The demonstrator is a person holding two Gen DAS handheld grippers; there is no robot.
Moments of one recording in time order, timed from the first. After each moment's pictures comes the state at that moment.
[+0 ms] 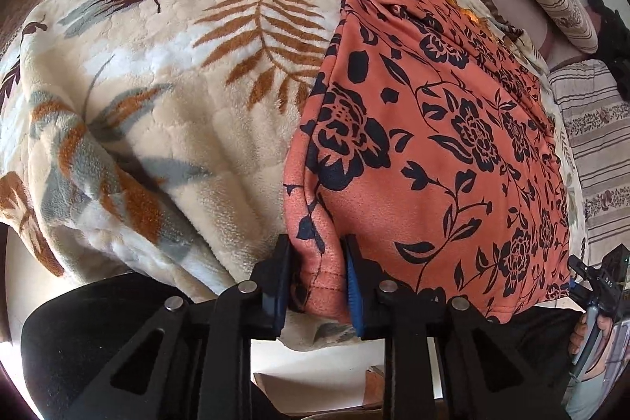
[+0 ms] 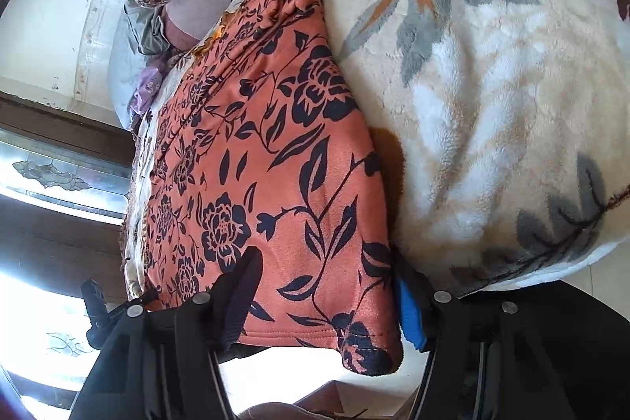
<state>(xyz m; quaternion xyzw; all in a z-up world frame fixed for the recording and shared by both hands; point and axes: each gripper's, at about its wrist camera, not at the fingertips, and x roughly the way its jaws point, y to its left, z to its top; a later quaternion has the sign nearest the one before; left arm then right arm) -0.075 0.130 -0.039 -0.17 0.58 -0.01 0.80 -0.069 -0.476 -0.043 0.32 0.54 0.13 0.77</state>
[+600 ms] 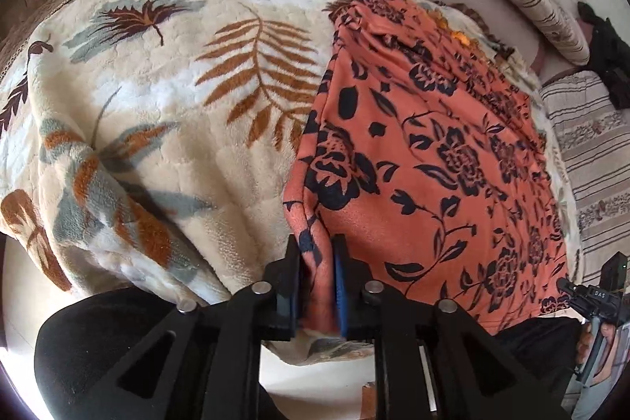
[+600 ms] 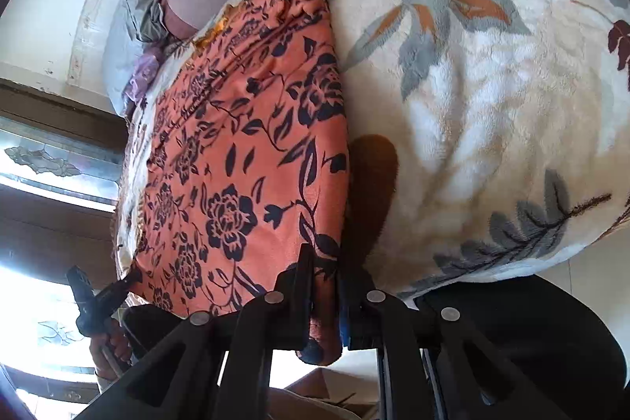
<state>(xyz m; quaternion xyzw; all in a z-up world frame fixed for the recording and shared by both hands) -0.074 0.132 -0.028 -0.17 0.55 0.00 0.82 -0.067 -0.480 -0.034 0.30 0.59 0.12 0.74</state>
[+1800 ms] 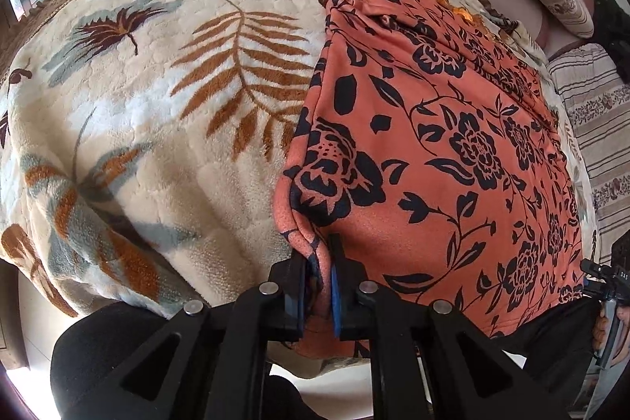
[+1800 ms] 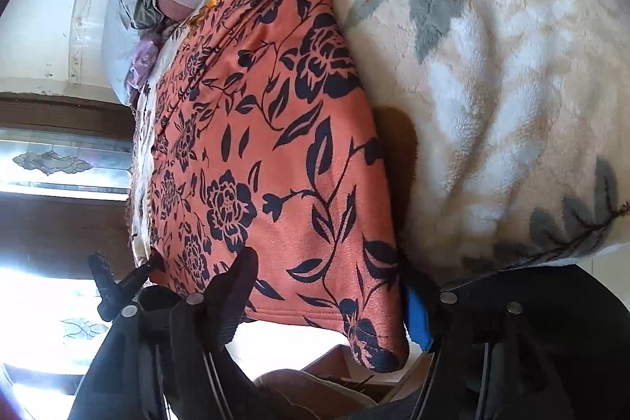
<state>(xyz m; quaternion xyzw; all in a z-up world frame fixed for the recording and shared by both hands) -0.052 0.120 -0.036 -0.13 0.57 -0.01 0.81 -0.056 -0.473 -0.044 0.32 0.60 0.16 0.72</state>
